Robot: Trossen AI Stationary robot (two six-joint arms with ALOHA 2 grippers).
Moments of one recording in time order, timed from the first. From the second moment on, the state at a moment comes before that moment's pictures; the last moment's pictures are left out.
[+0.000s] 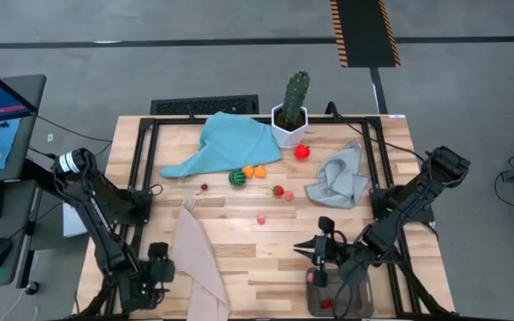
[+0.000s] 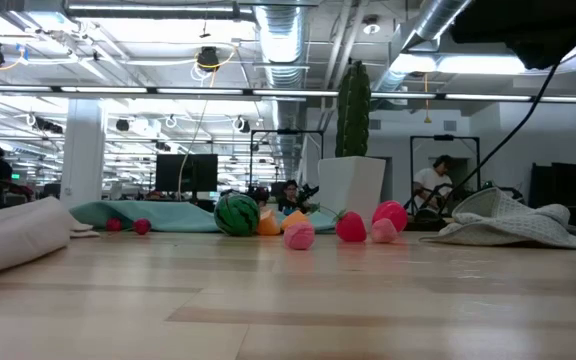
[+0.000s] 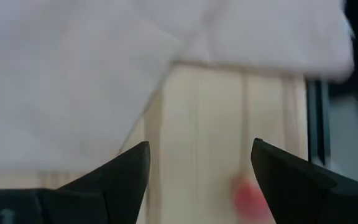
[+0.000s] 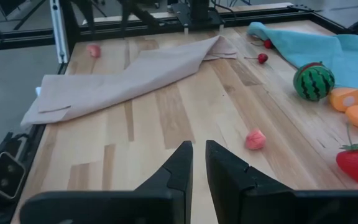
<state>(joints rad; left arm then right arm) -1.13 1.46 0.86 -0.63 -0.24 -1.04 0.80 1.51 0.80 0.05 0.83 0.52</state>
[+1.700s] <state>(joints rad) -1.25 1.46 0.85 -0.62 -0.24 -0.71 0.43 1.51 0.80 0.05 0.83 0.52</state>
